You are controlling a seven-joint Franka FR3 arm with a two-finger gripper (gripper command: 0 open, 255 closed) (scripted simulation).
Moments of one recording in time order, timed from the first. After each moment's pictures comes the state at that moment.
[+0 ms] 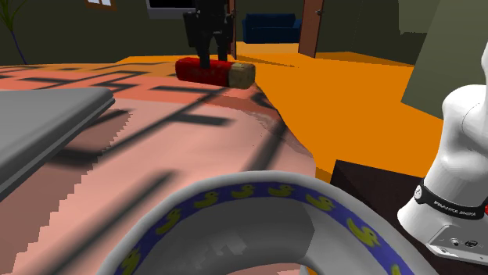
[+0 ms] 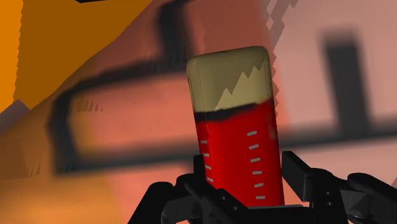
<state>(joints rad) 0.11 0.13 0.13 -1.49 -0.02 1.62 0.32</state>
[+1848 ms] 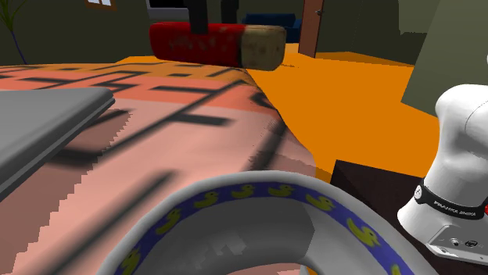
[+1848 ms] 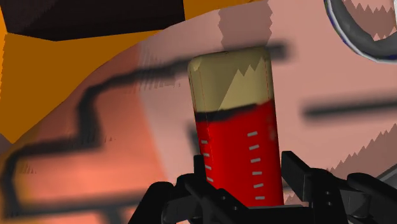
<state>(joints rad) 0.29 0.09 0.27 -1.36 -0.02 1.44 0.63</state>
